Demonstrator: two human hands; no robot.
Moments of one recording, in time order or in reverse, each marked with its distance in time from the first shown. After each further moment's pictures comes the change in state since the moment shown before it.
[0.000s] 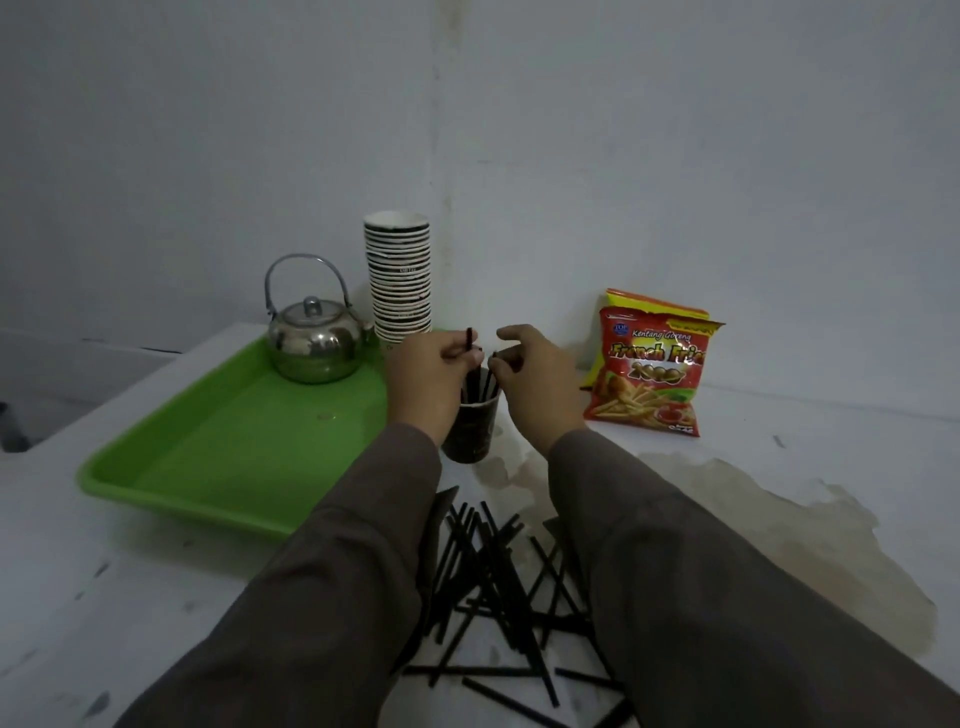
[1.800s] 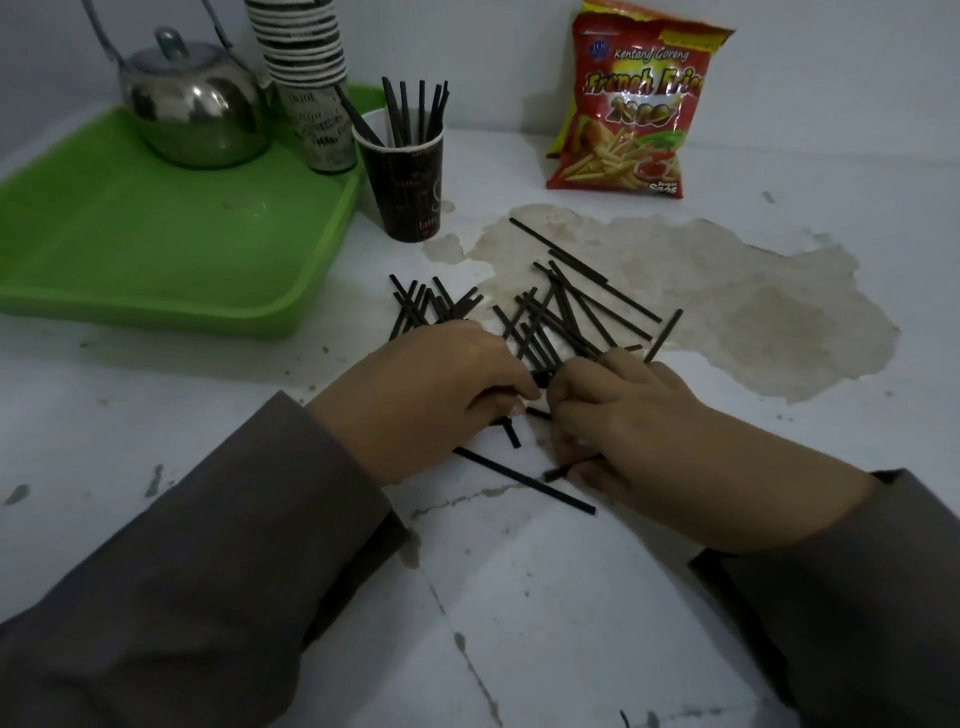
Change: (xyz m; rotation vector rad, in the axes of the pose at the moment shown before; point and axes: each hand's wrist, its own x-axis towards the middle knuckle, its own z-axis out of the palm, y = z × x) left_hand -0.151 -0.009 -0.023 0.500 -0.960 0.505; right_hand -0.200 0.023 -0.103 -0.706 -0.775 -0.278
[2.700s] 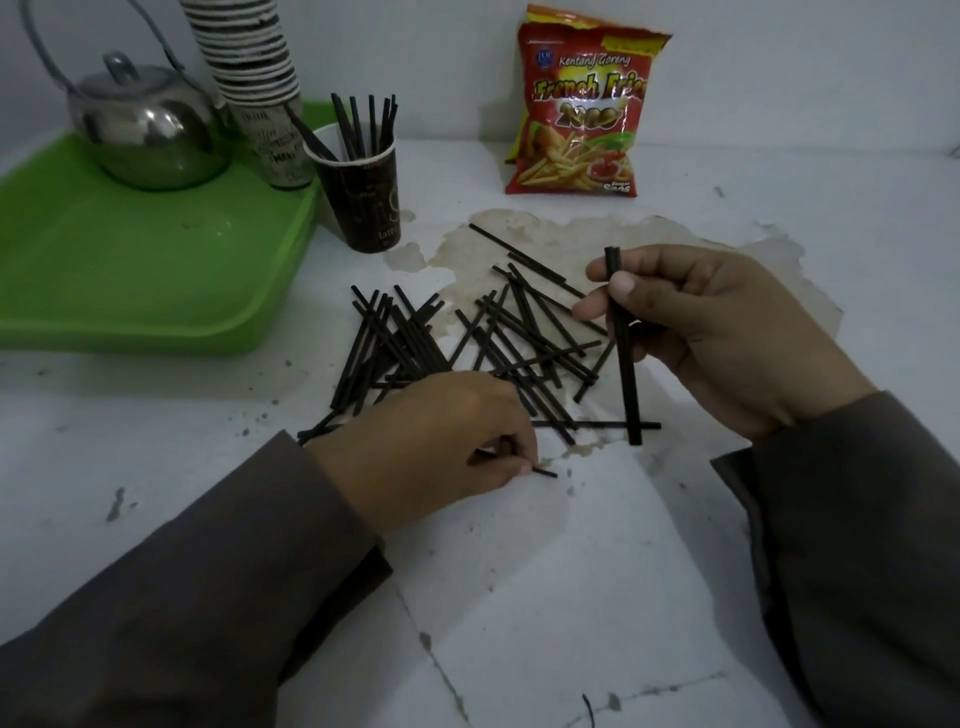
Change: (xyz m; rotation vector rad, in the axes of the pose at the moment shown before) left_hand 0.003 0.023 0.017 -0.086 -0.151 0.075; right_hand -0.004 0.048 -0.024 1.421 0.497 0.278
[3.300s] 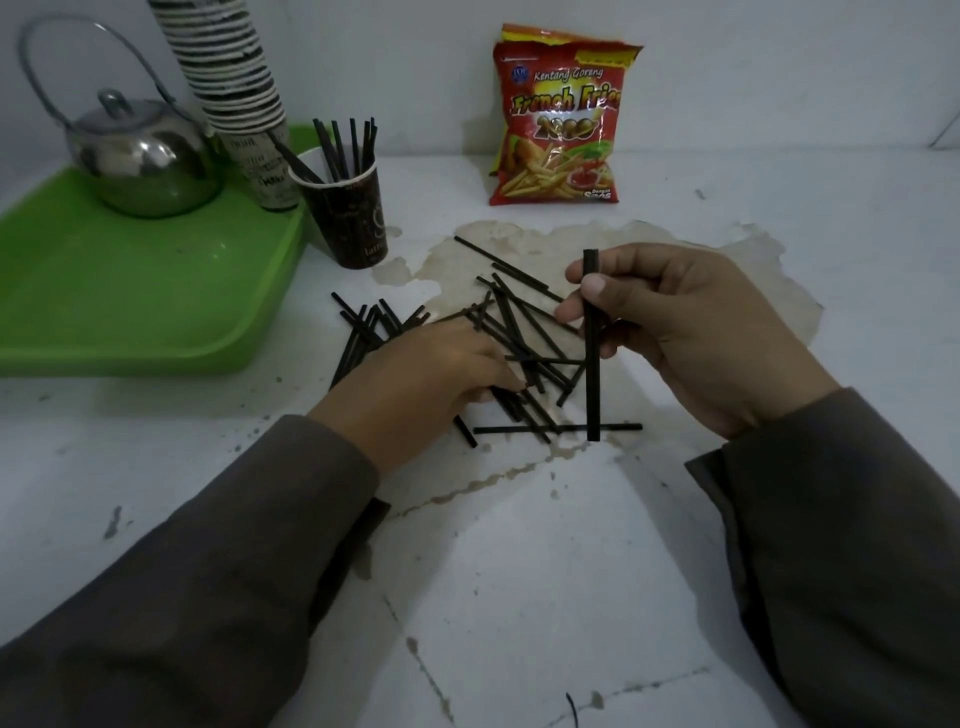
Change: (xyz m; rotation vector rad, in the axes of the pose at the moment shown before) left_hand 0.026 -0.021 -0.008 0.161 0.152 0.070; right_hand 0.001 0.000 0.000 -0.007 0.067 -0.055
